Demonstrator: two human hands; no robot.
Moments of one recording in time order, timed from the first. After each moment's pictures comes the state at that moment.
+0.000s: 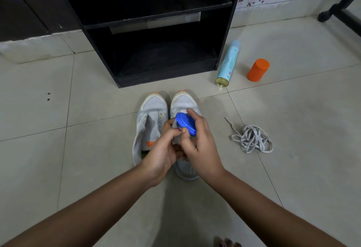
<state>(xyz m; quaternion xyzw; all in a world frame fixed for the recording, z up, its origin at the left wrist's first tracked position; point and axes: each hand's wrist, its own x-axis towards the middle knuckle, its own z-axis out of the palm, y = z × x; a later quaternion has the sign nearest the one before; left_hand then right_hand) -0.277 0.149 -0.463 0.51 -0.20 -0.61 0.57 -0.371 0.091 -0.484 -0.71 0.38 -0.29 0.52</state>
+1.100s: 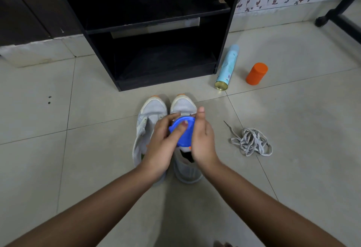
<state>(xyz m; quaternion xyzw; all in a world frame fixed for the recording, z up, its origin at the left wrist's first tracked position) -0.276 0.141 -0.453 0.67 -0.28 -0.39 0.57 -0.348 0.076 -0.472 -0.57 0.47 -0.31 0.59</state>
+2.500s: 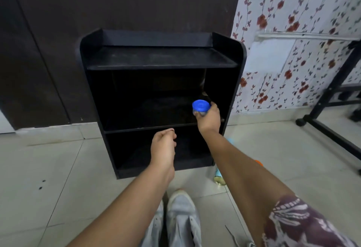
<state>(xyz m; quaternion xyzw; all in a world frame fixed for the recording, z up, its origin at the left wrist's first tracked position) -0.200 -0.008 -0.325 0.64 -0.08 -0.33 0.69 -0.220 -0.187 -0.361 -0.70 0.51 -0.38 0.31</state>
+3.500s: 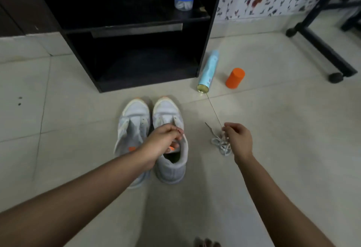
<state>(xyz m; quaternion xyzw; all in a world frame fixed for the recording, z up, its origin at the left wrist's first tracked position) -0.285 0.109 -0.446 0.70 -0.25 -0.54 0.40 -0.471 -0.009 -0.513 -0.50 0.66 -0.29 0.48</state>
